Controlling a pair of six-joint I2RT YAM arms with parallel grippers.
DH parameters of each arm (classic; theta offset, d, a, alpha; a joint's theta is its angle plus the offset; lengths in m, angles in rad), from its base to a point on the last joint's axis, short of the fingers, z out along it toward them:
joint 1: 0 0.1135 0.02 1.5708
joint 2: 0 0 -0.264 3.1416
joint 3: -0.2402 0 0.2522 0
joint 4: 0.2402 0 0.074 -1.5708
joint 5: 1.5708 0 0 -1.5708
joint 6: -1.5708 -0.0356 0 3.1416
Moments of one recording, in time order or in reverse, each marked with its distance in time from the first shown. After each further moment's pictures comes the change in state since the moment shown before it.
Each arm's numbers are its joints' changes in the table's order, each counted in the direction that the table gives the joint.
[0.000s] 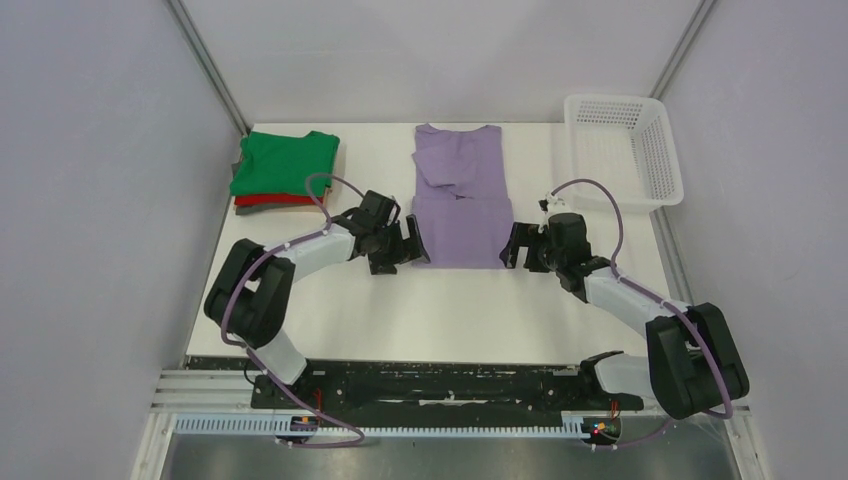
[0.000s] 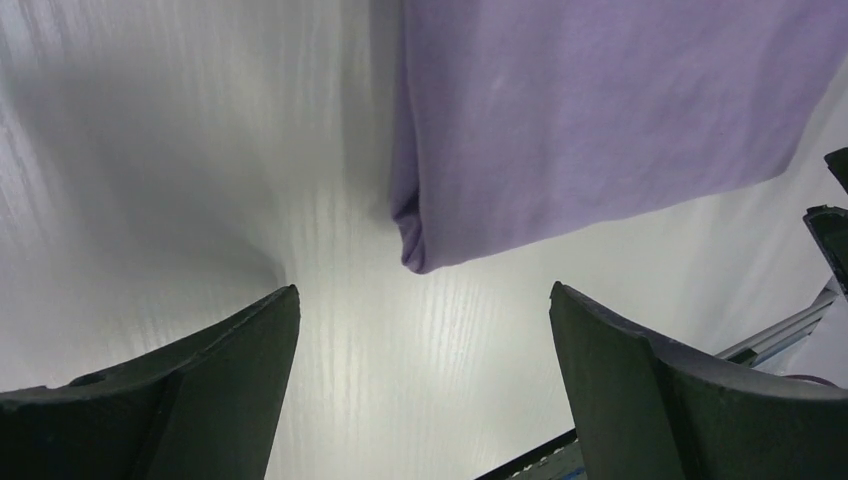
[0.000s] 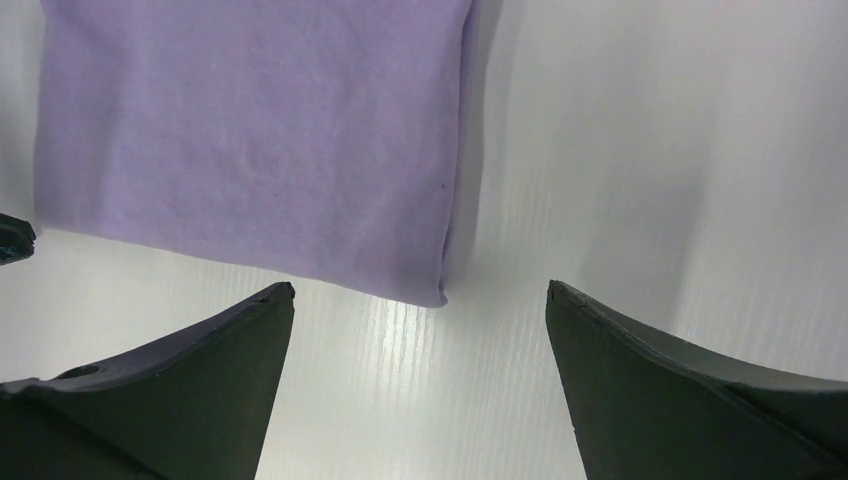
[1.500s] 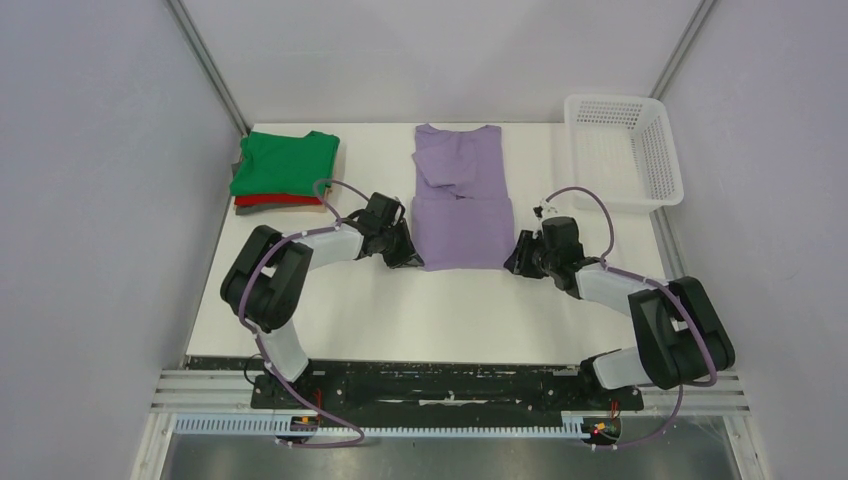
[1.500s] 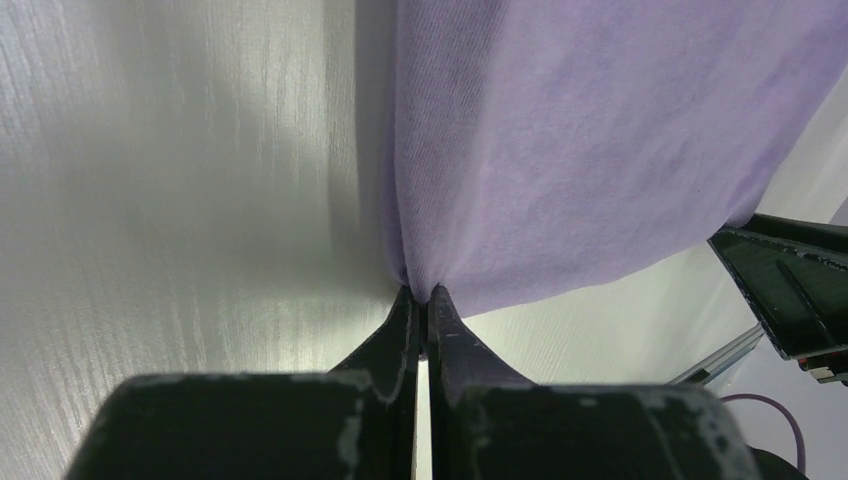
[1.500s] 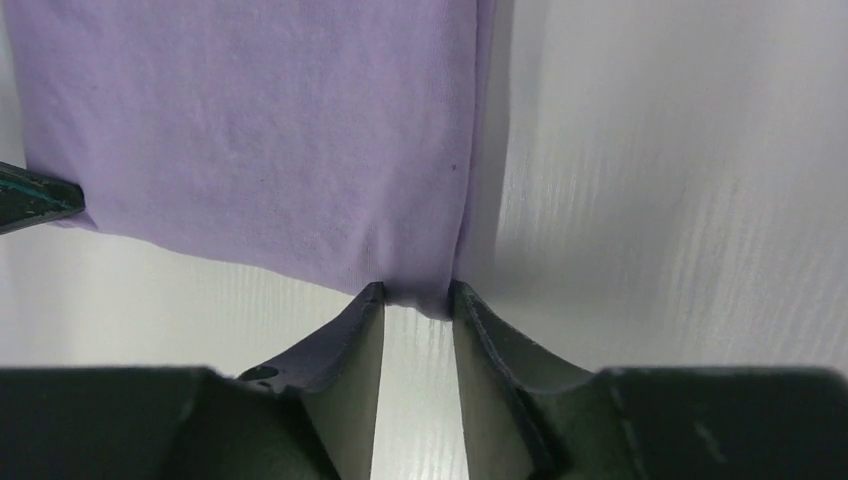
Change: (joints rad) left arm -0.005 -0.119 0.024 -0.172 0.048 0.094; right arm 0.000 -0.137 0.027 -0.079 -0.071 -0.071
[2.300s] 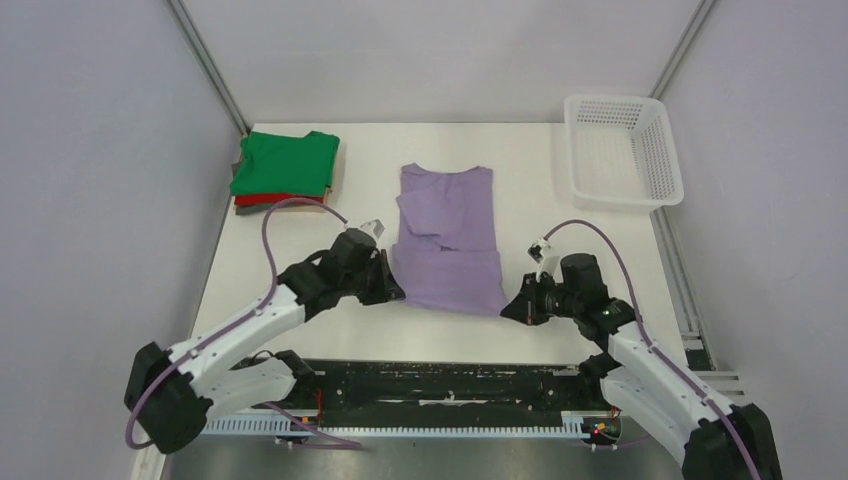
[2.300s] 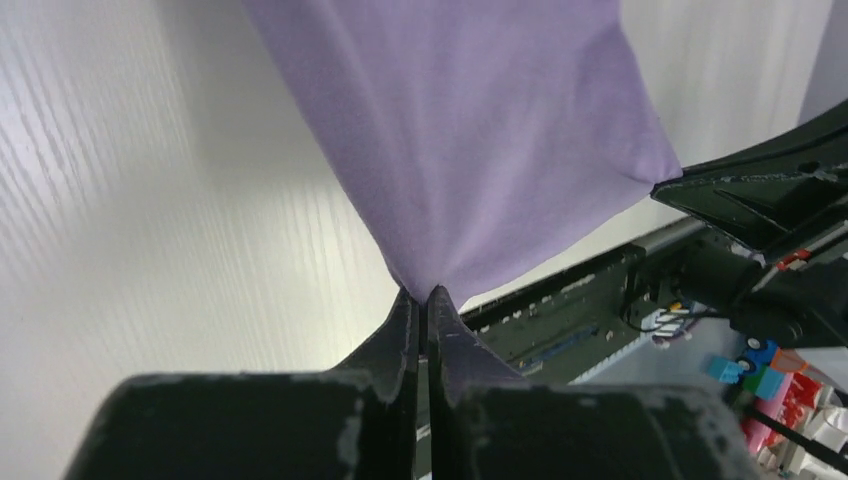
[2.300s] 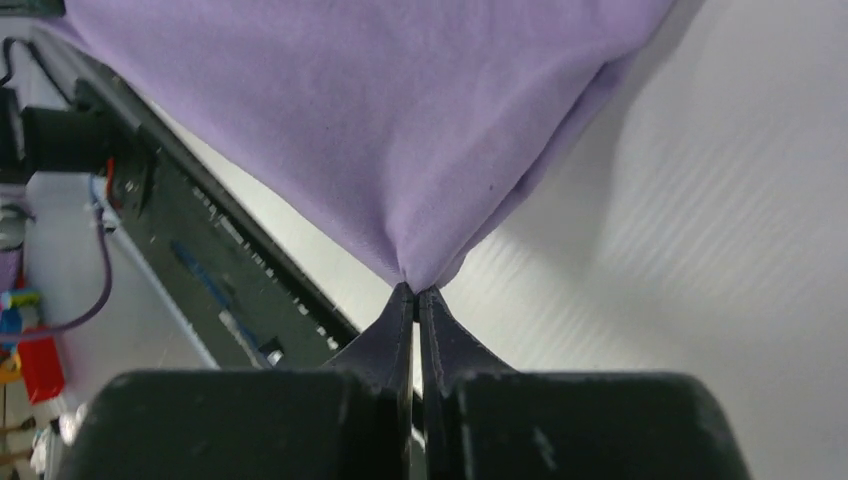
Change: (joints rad) left arm -0.194 0.681 0.218 0.344 -0.163 -0.001; right arm 0.078 0.585 0.193 0.366 -0.349 0.075
